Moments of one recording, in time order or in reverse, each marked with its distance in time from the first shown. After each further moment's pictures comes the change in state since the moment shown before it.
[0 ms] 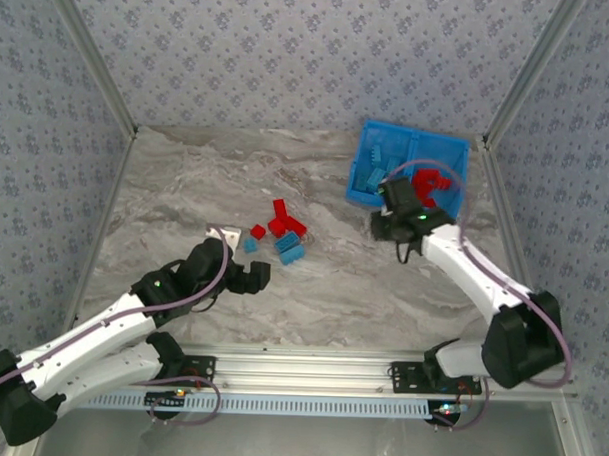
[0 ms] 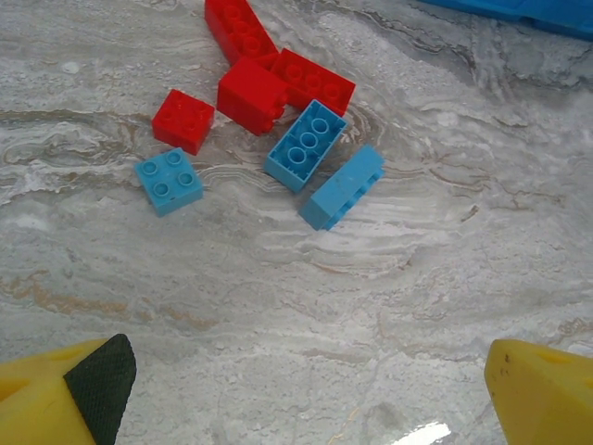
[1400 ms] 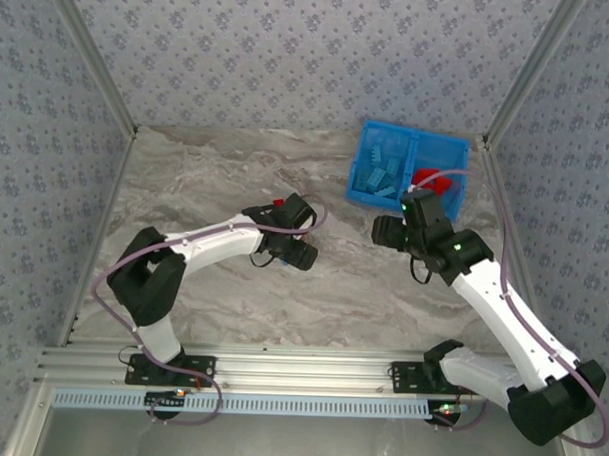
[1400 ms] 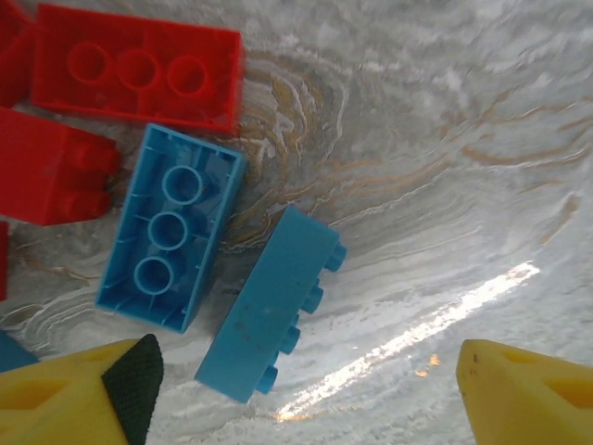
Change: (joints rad) left arm 0.027 0.951 0.561 -0.065 0.129 0.307; right arm 0.098 -0.306 -0.017 -0.203 0.006 0.183
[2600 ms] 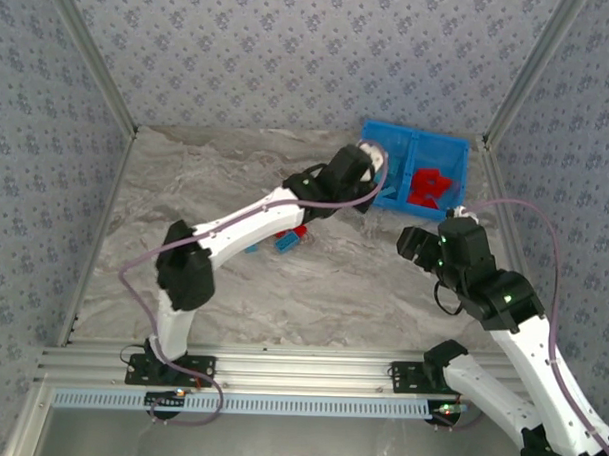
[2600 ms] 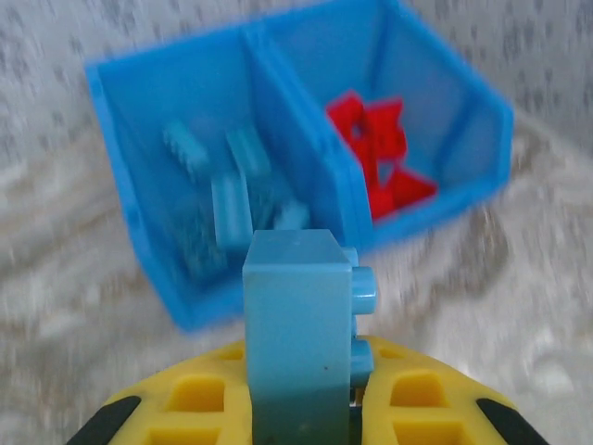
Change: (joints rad) left arm -0.111 0.326 0.783 0.169 -0.111 0.108; right arm -0.002 -0.291 0.010 -0.164 0.056 0.196
